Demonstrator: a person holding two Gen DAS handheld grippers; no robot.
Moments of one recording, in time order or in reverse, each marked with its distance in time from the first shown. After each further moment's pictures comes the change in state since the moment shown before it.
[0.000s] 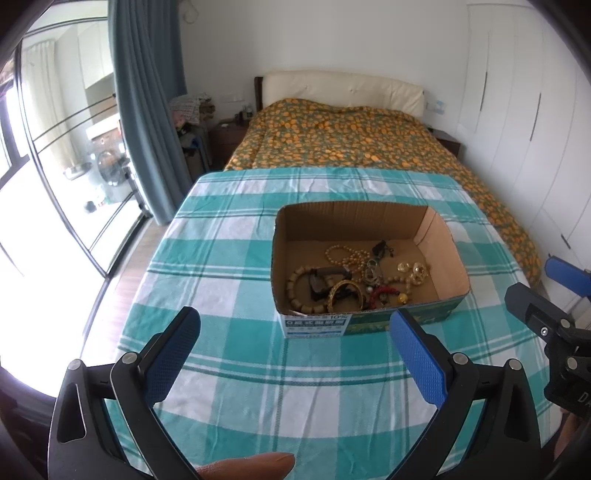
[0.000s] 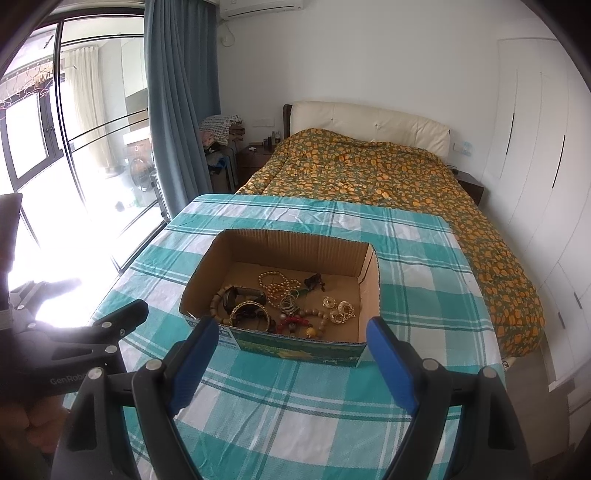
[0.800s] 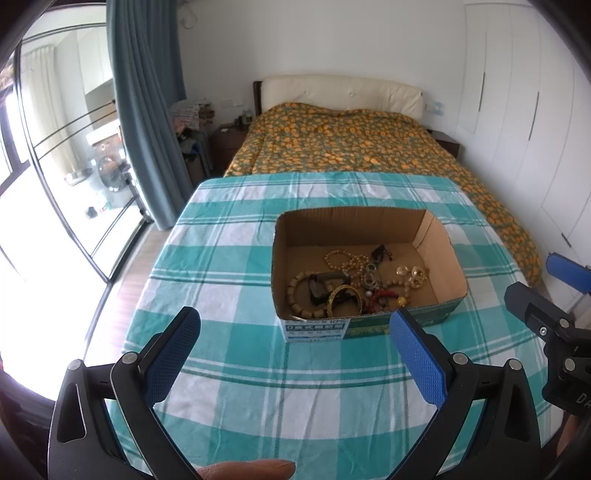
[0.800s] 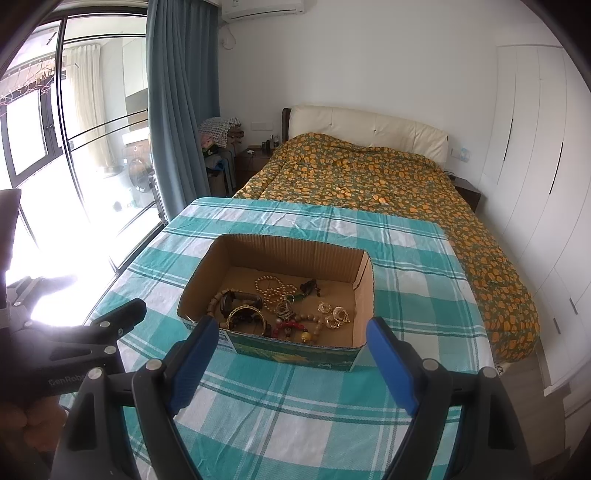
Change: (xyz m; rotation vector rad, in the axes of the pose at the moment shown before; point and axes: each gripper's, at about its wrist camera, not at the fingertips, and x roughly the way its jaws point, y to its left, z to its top) left arm -0.007 -0.002 0.005 0.009 -0.012 0.004; right arm -0.005 0.002 0.004 -0.014 -0.009 -0.012
